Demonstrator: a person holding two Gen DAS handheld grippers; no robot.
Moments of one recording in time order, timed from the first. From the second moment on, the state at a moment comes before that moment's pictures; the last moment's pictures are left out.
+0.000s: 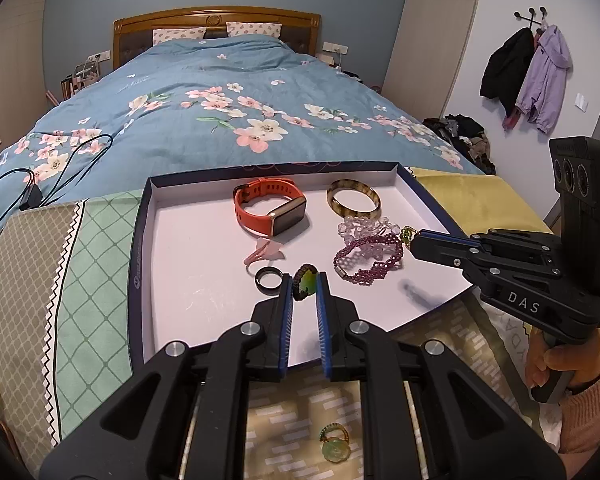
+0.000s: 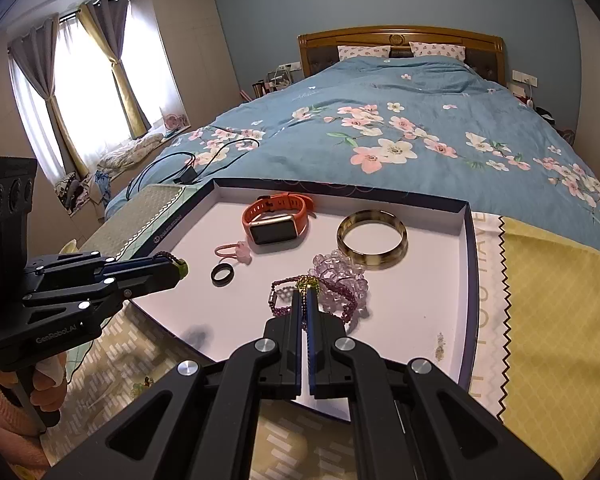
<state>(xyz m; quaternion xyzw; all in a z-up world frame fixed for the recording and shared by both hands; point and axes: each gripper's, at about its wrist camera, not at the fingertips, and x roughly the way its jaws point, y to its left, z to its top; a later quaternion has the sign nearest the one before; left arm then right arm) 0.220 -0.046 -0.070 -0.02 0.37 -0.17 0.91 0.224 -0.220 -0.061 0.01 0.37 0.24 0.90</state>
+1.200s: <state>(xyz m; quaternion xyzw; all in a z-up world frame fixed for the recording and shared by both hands) 0.242 -0.051 -0.090 -0.02 0.40 -0.15 0.90 0.240 -0.215 -0.071 0.01 0.40 0.22 0.89</state>
